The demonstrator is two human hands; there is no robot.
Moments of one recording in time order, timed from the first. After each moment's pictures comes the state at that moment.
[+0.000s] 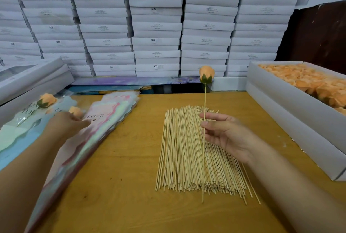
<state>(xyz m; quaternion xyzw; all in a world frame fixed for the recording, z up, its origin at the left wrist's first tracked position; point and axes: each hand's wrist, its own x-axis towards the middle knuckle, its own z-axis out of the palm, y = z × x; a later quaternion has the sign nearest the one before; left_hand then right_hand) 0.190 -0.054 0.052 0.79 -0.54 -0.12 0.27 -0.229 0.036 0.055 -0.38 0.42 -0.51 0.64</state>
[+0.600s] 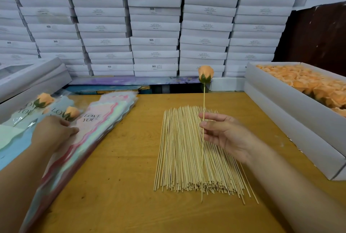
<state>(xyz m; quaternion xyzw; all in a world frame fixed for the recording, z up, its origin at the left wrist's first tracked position) 0.219 -0.058 0.030 0.81 -0.52 -0.06 0.27 -0.230 0.037 0.055 -0.39 0.42 -0.51 0.64</state>
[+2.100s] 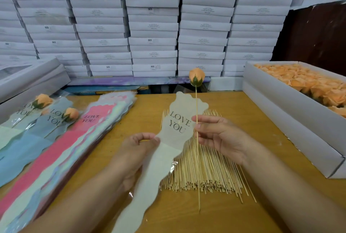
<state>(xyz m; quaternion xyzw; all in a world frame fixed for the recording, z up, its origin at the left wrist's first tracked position) 0.012 0.056 0.044 0.53 -0.42 -0.60 0.43 -0.224 0.042 0.055 -0.41 0.41 -0.48 0.66</state>
